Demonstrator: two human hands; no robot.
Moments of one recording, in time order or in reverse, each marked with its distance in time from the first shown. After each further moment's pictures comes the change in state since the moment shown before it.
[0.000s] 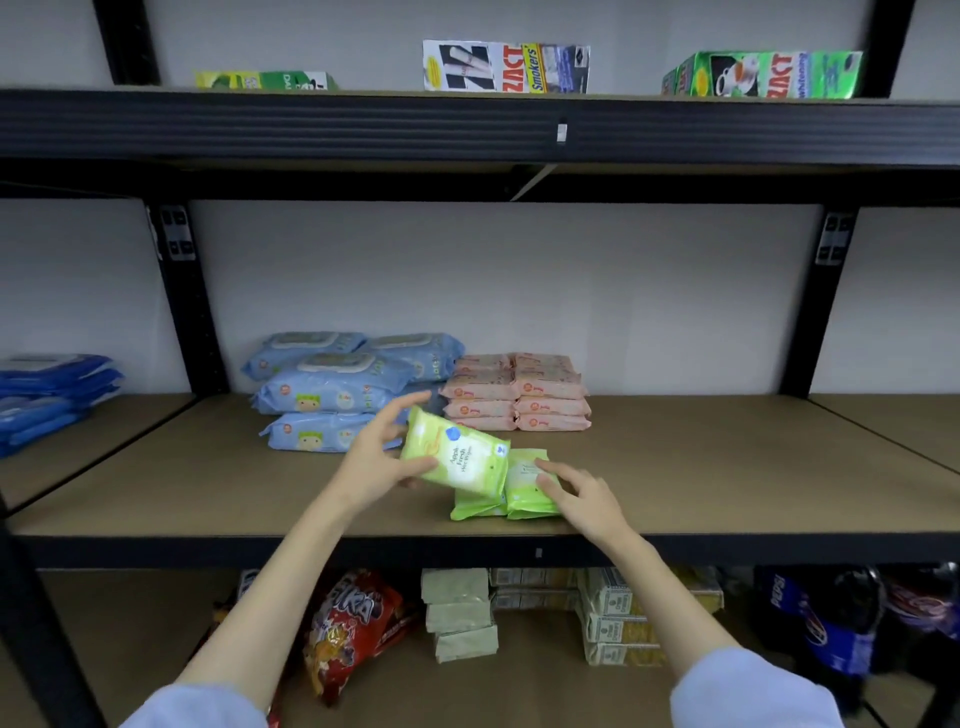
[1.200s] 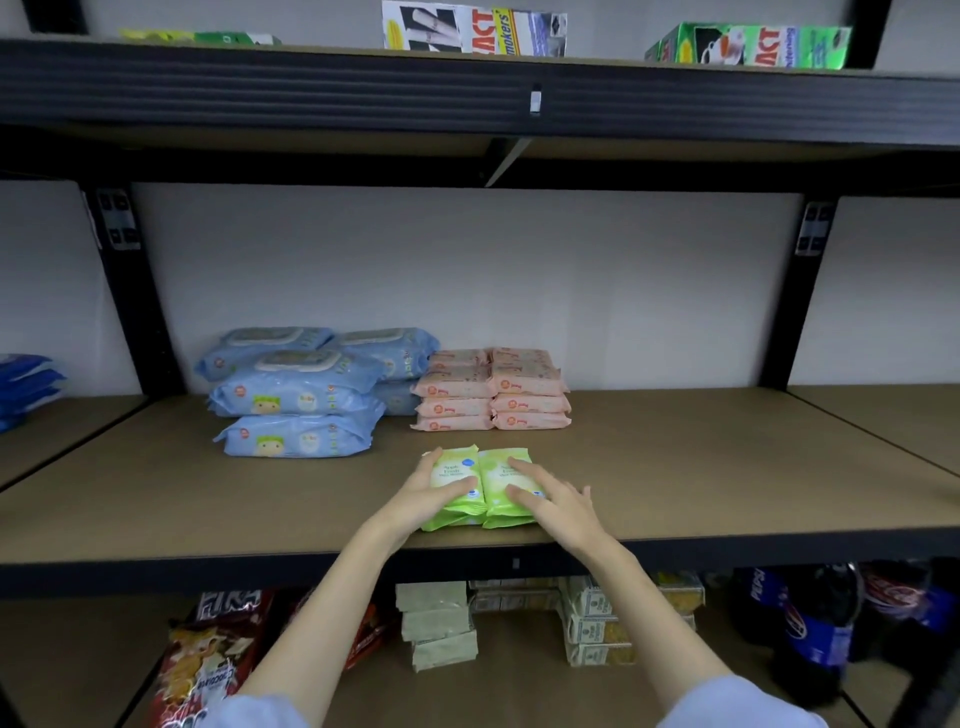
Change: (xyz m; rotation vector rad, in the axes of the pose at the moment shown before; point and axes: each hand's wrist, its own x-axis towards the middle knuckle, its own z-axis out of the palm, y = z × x) left_hand 0.039 -0.060 0.075 -0.032 -0.165 -0.403; right_hand 0.001 -0.007 0.002 0.023 -0.088 0.070
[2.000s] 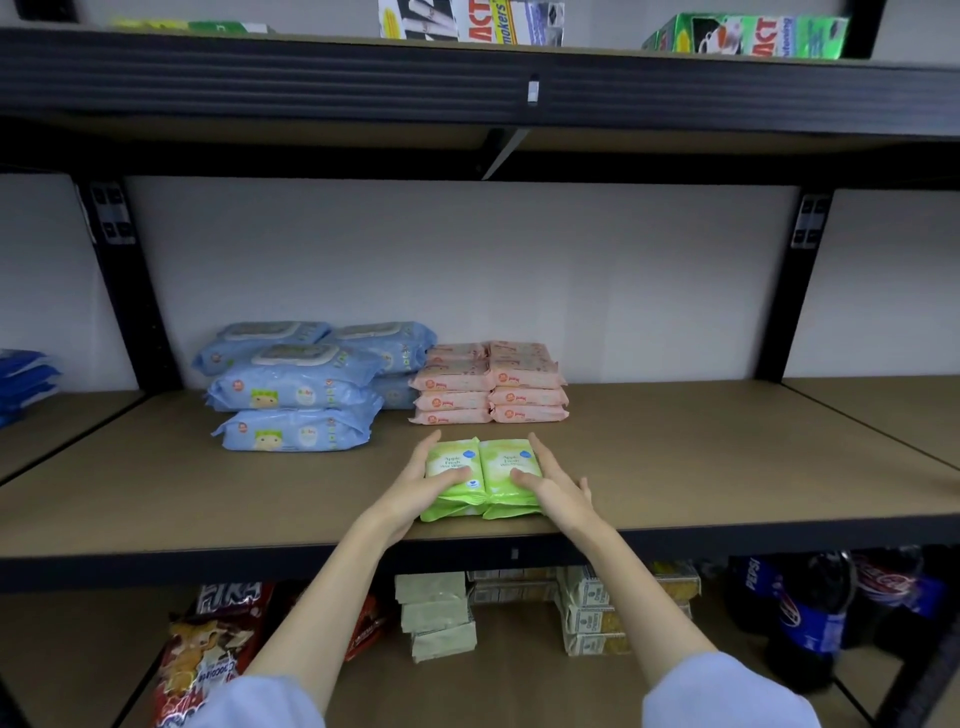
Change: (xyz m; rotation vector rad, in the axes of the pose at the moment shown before) left_hand -0.004 0.002 0.001 -0.122 0.014 0.065; right_hand 0.004 -0.004 0.001 0.144 -0.001 0.094
